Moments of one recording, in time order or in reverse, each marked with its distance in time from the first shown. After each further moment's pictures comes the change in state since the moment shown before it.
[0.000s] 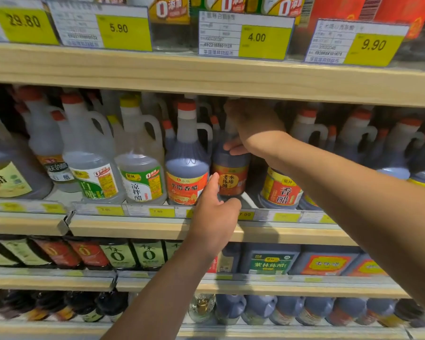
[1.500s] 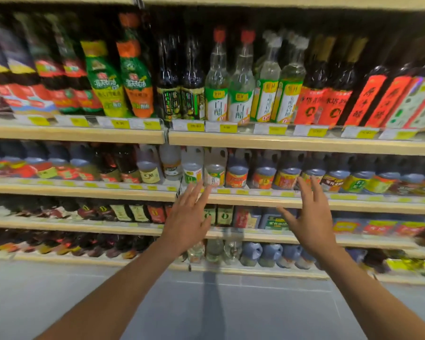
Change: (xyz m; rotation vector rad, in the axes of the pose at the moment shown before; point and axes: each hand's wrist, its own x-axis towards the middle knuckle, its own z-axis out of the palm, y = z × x) left_hand -0.200 0.078 -0.221 1.263 -0.034 0.460; right_hand -0.286 -0.085 -0.074 -0.400 0.186 0.041
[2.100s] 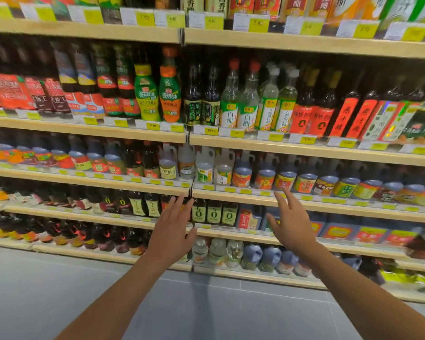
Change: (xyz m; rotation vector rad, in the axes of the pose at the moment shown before) left_hand -0.151 0.008 -0.047 -0.061 0.106 -0.152; right_hand -0.079 -0.035 -0.029 -0.113 -0.133 -0.183
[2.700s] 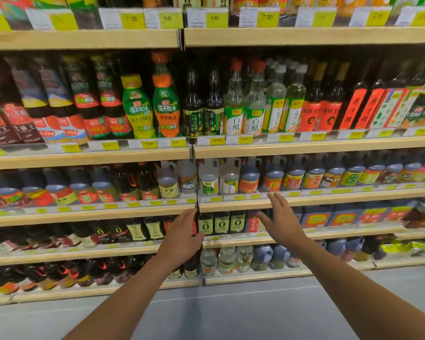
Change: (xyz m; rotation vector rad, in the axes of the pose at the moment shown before) left_hand 0.090 -0.095 -0.003 -0.309 -0.270 -0.017; right_hand 0.065 -0.087 0.059 0.298 -0.107 0.256
